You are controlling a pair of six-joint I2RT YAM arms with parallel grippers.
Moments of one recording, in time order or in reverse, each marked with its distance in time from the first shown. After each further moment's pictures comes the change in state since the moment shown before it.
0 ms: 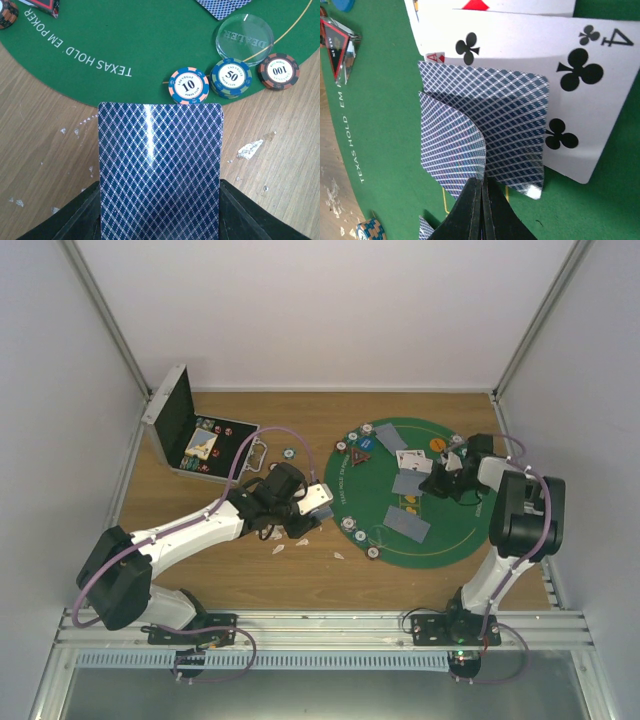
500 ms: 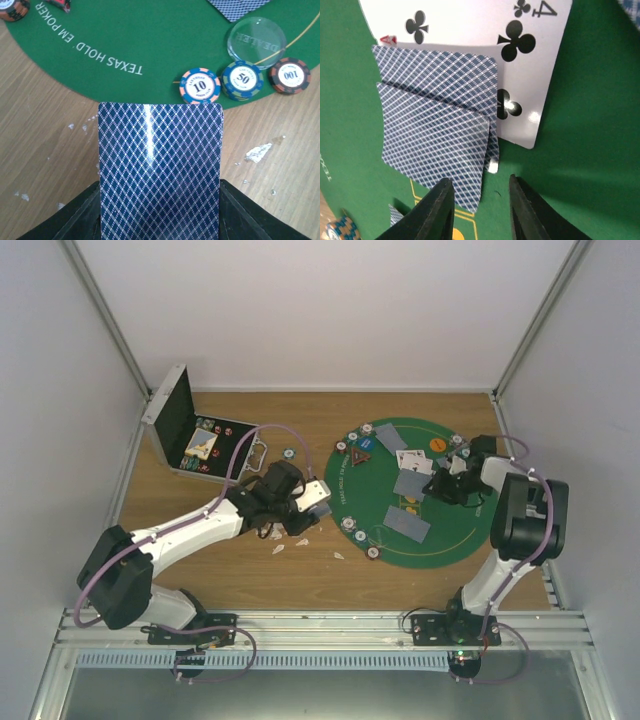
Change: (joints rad) left arm 0.015 0.002 0.001 0.005 0.001 -0.012; right arm -0.014 -0.011 0.001 -0.074 0.098 -0.025
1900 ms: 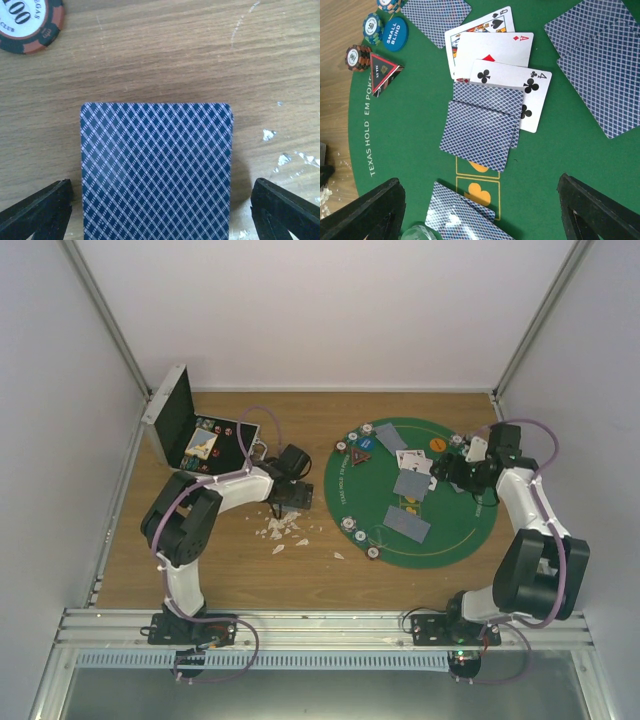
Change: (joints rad) left arm 0.154 0.477 0.233 -0.051 -0.293 -0.668; right arm -0.008 -0.375 -0.012 -0.088 0.092 -0.007
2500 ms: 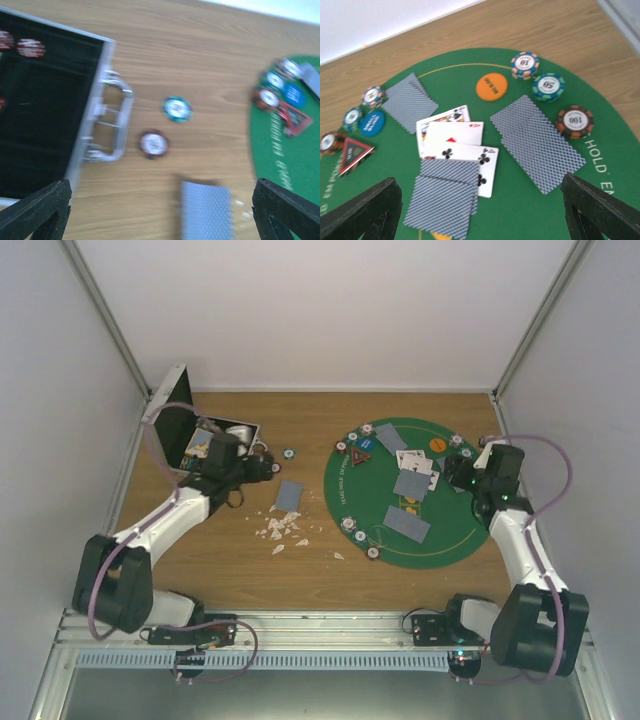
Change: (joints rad) left arm 0.221 -0.482 -0.266 0.304 0.145 0.048; right arm 0.033 -0.280 -0.269 0.419 0.256 0.096
